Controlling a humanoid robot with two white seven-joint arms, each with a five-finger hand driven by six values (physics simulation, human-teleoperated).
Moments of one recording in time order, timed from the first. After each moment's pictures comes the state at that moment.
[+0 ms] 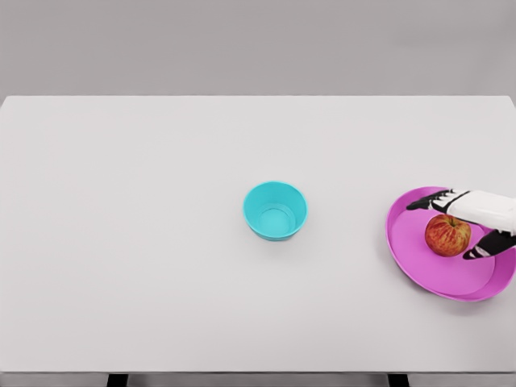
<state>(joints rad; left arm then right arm) 0.02 0.00 -0.24 -0.12 0.36 0.05 -0.61 -0.12 -1.03 0.25 -1.56 0.15 -0.51 0.61</state>
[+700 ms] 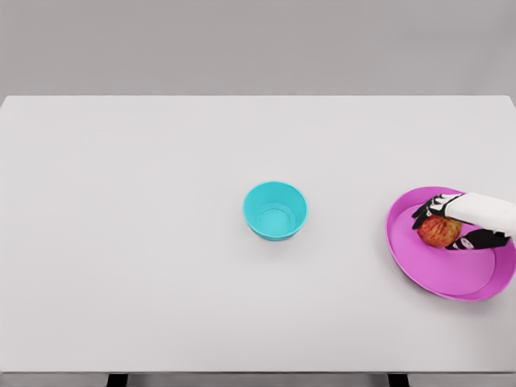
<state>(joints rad) 0.02 0.00 -0.24 -0.12 0.36 0.05 -0.61 -0.15 -0.96 0.25 -1.46 0.15 -0.57 0.61</state>
